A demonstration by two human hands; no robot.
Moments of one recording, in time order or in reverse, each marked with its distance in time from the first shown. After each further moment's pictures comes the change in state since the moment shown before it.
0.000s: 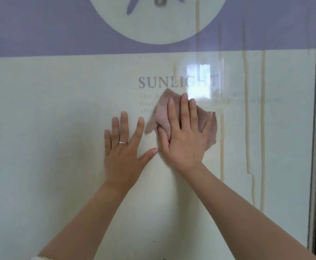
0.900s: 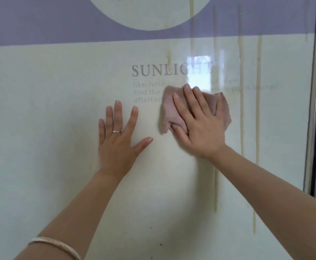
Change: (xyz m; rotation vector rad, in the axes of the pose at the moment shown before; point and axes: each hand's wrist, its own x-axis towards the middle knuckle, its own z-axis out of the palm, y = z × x) left_hand 0.001 -0.001 -0.006 -0.043 -0.036 -0.013; right_hand 0.003 0.060 -0.024 -0.044 -0.090 -0.324
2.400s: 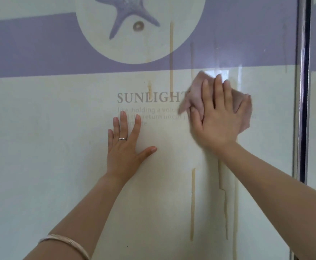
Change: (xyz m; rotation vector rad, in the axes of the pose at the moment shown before) left_hand 0.035 0.062 -0.006 -0.098 -0.179 -0.147; right_hand 0.038 0.087 -0.005 0.064 0.103 0.289
